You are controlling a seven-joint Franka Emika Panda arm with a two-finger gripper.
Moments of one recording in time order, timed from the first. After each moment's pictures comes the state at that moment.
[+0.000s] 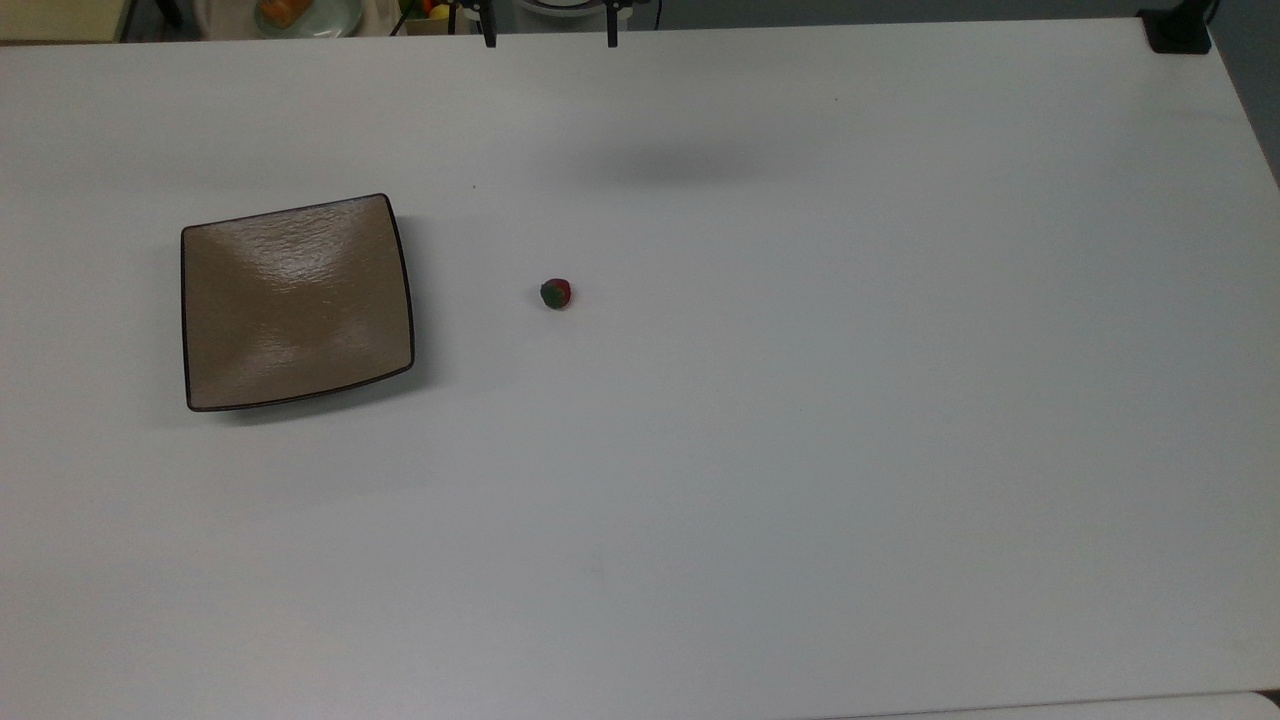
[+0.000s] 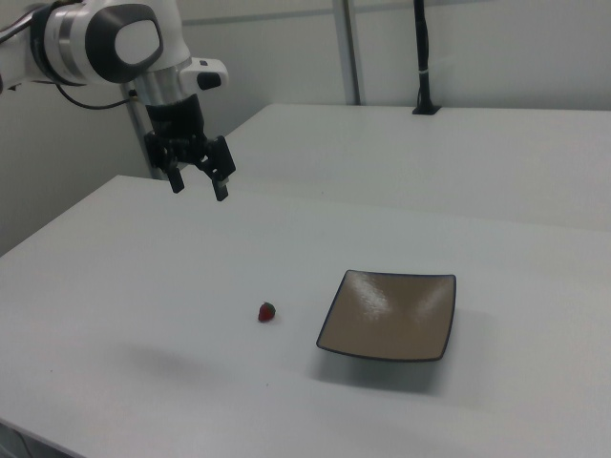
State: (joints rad) arm 0.03 -0.01 0.10 -1.65 0.00 1.66 0.04
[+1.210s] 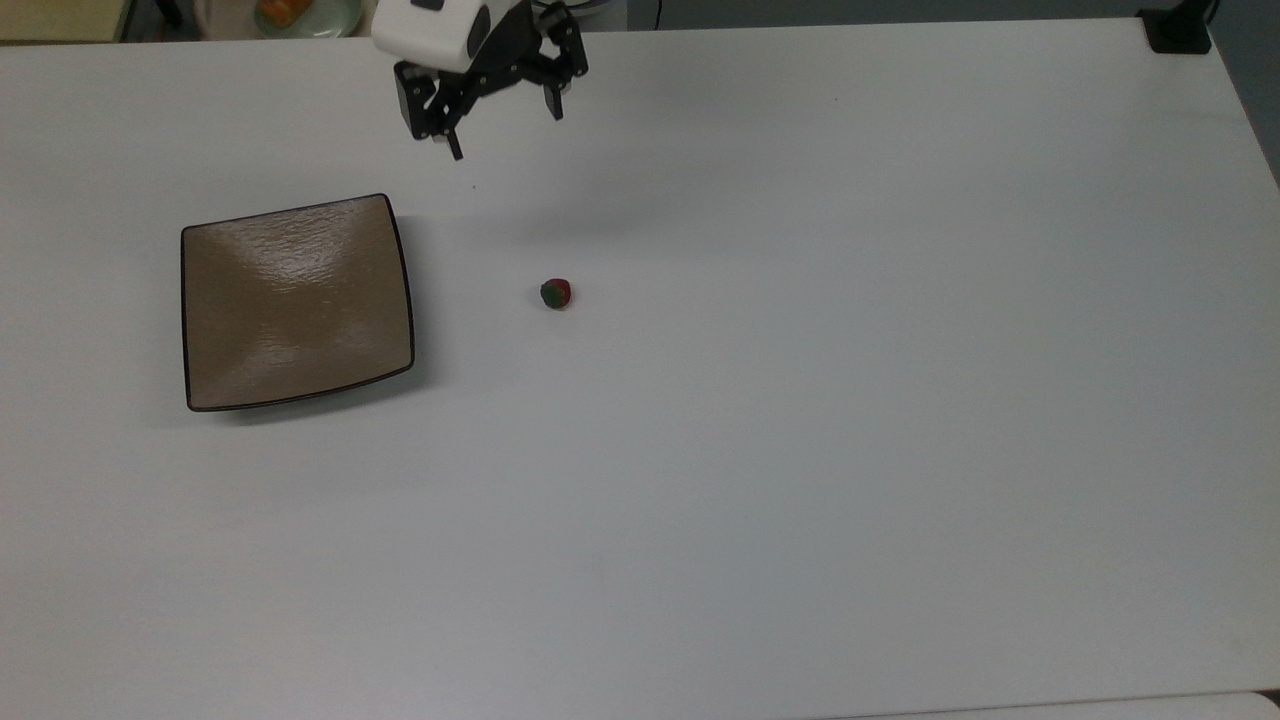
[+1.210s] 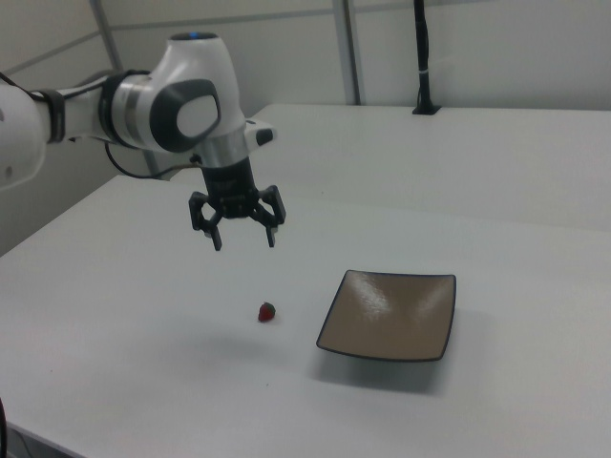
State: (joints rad) arm -0.03 0.05 0.08 -1.82 0.00 1.86 -0.49
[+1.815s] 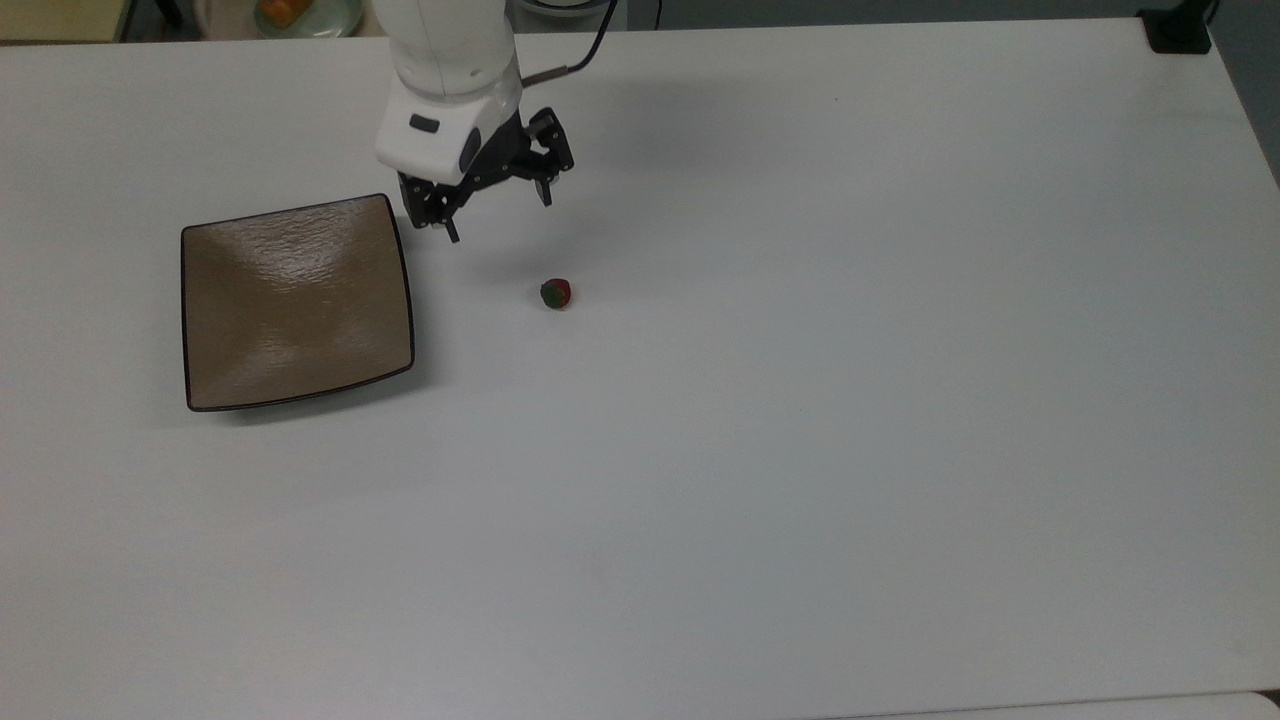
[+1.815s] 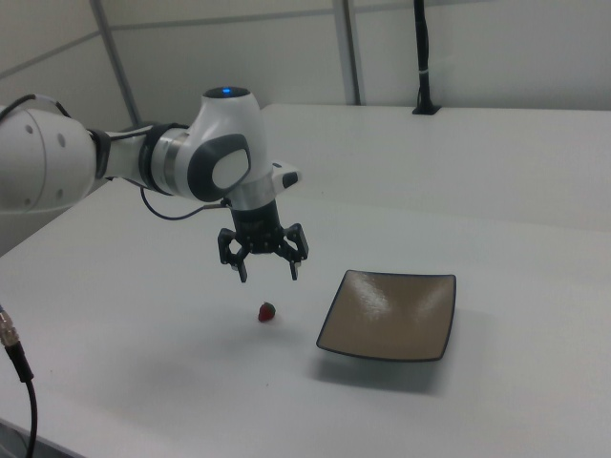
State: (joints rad) arm -0.05 0.17 0.08 -1.90 0.00 2.07 -0.50
